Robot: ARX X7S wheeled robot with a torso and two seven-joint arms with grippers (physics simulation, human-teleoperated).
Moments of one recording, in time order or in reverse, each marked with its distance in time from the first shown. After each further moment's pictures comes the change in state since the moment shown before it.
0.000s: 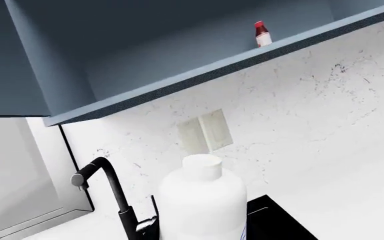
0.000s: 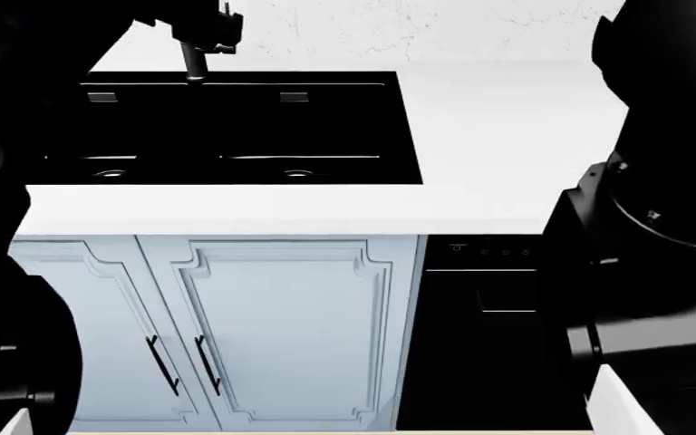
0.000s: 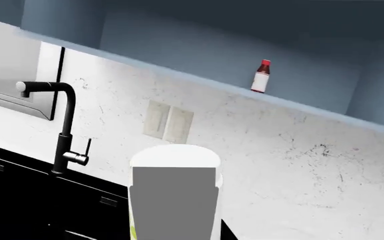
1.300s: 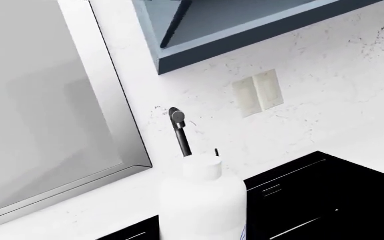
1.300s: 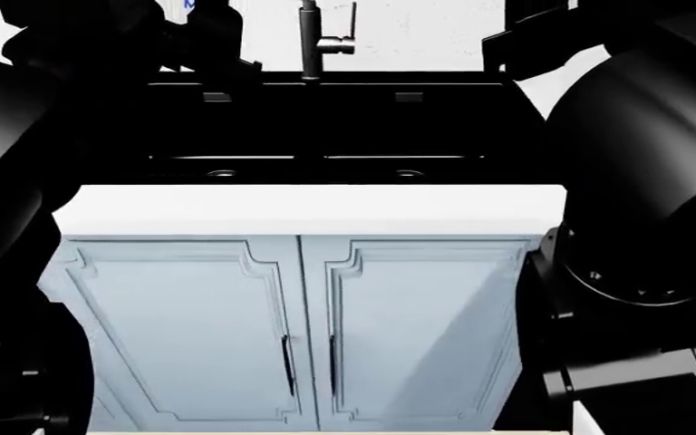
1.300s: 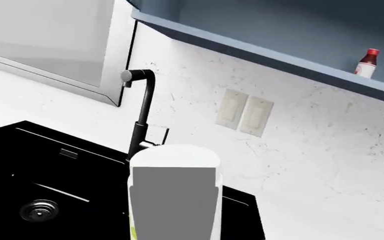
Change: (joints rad) left arm 0.087 0.009 -0.002 0.037 -0.034 -0.006 -0.031; right arm -0.166 0.000 -0.038 -0.073 -0.036 0.000 -0.012
